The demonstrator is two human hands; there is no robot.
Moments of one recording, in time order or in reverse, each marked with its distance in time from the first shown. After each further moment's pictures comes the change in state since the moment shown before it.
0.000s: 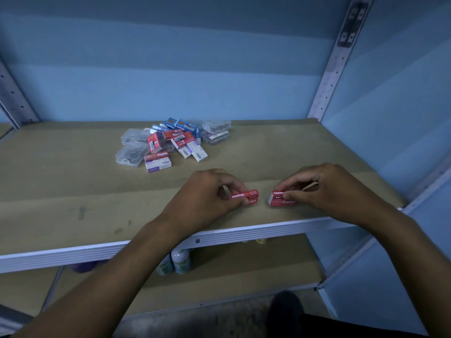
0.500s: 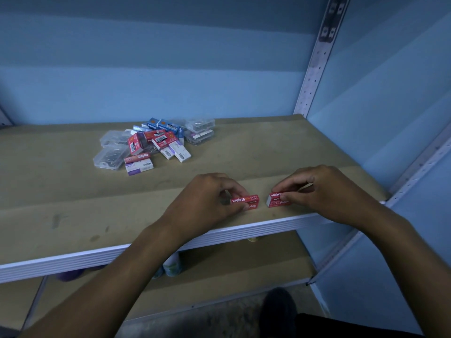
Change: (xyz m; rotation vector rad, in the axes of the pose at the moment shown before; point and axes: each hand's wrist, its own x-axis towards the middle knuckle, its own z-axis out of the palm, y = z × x) left_hand 0.013 0.009 0.026 0.043 -0.076 0.073; right_hand -0.014 0.025 -0.005 0.002 0.004 0.041
